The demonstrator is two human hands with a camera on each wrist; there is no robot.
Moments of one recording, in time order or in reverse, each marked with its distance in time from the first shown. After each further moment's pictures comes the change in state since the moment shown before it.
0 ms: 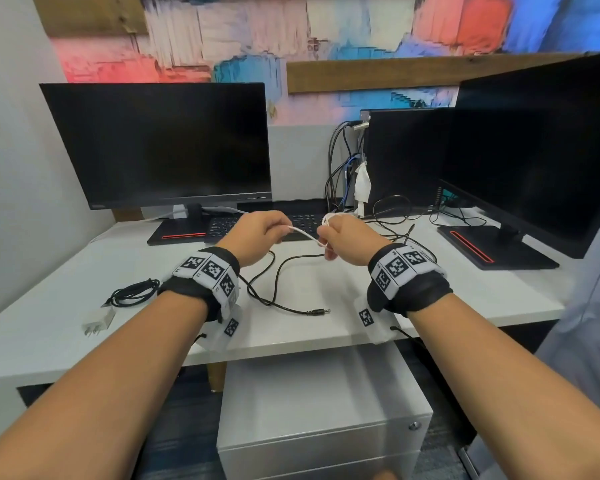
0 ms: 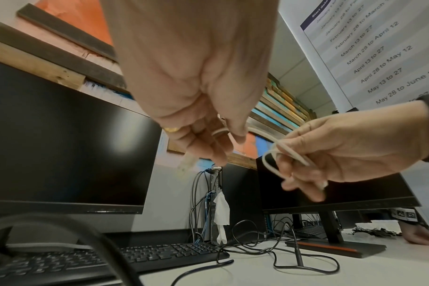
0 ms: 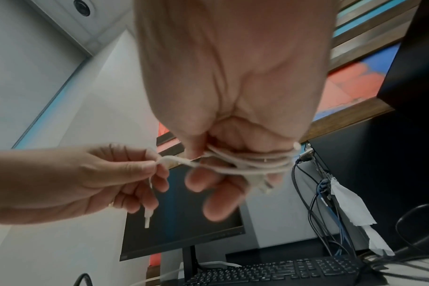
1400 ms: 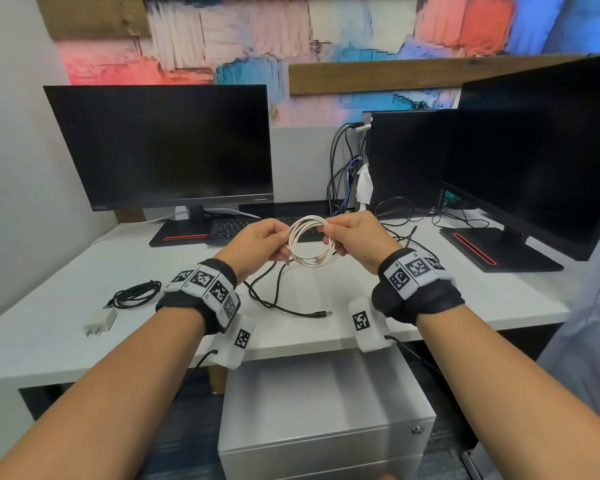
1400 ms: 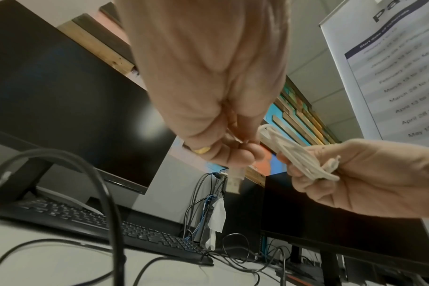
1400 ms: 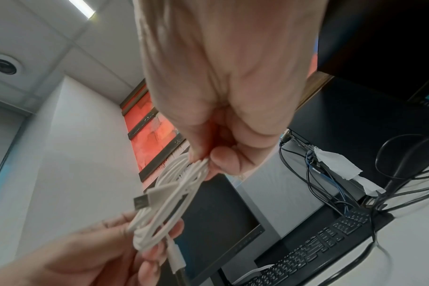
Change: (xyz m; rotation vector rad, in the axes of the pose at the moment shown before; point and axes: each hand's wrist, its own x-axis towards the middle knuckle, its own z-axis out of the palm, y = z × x) left_hand -0.011 -0.003 0.013 -0.627 -0.041 -0.196; right_hand -0.004 0.008 0.004 0.502 0.187 -0.036
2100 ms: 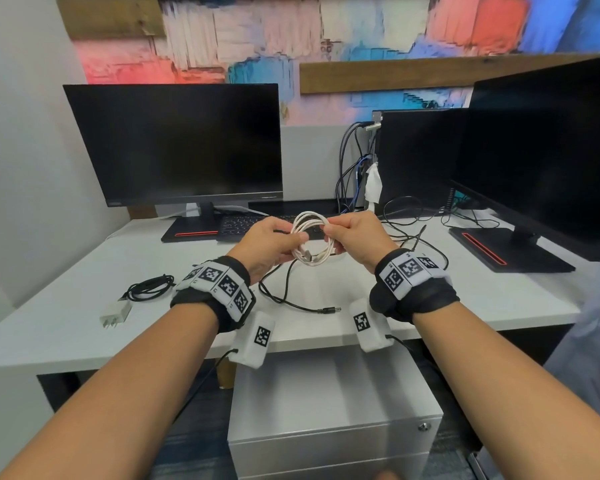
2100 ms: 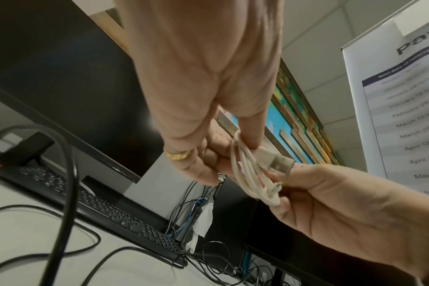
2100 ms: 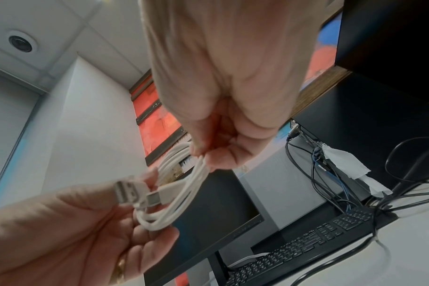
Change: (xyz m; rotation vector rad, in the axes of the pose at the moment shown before) left_hand -0.015 0.013 0.008 -0.287 0.103 -0.147; right_hand 0.000 0.000 0.016 -0.059 0.041 -0.052
